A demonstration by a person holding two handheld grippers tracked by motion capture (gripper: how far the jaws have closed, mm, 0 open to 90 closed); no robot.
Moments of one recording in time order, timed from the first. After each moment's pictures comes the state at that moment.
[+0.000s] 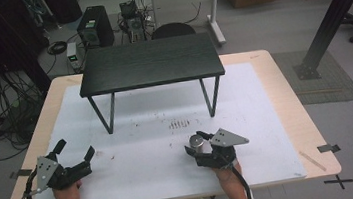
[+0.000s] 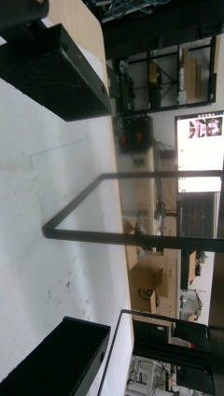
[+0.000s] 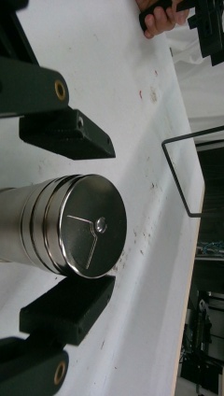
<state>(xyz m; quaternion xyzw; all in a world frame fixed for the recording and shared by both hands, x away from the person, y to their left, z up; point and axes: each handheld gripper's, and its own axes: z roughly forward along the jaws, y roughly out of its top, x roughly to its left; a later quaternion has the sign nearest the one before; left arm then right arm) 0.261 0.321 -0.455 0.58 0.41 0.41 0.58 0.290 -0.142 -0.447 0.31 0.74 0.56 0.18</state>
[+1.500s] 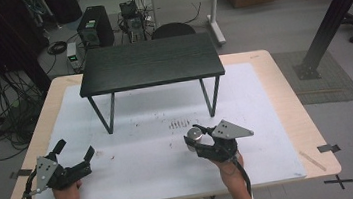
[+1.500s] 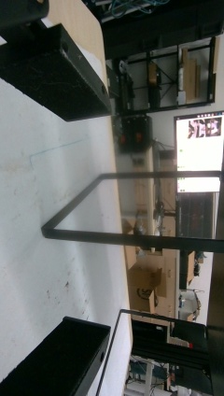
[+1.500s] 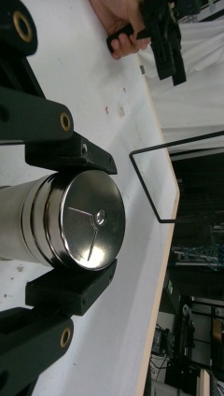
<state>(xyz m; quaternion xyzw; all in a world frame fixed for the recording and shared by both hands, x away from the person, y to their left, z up) 0.261 0.321 -0.455 0.57 0.41 0.41 0.58 0.292 -0.143 -0.412 0.30 0.73 0.59 0.18</state>
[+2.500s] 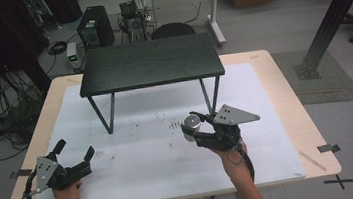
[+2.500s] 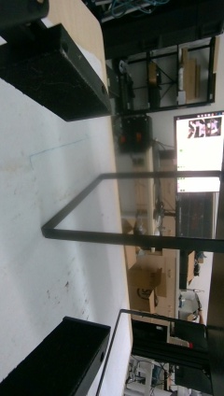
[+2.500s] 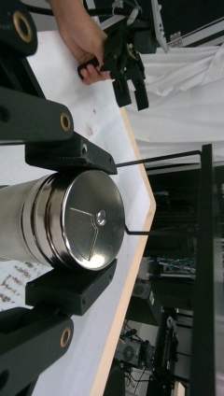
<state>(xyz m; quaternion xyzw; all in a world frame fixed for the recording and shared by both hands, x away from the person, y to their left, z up) 0.261 0.321 -0.455 0.57 0.41 0.41 0.58 0.293 -0.141 -0.352 0.27 0.72 0.61 0.17</state>
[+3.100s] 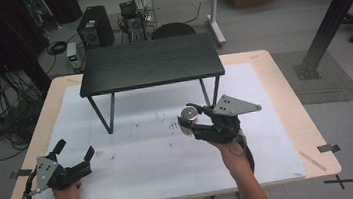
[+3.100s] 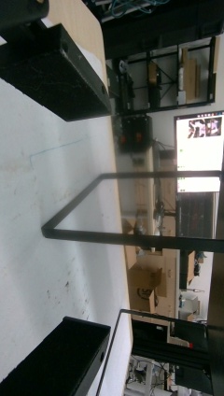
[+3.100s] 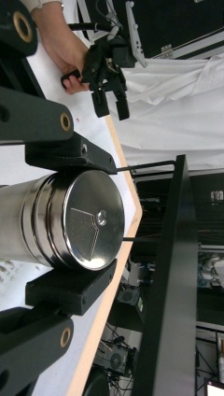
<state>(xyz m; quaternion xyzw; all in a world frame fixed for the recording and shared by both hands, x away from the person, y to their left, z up) 0.261 0.321 -0.455 0.57 0.41 0.41 0.58 0.297 -0.137 -0.322 0.25 0.72 0.63 0.17</state>
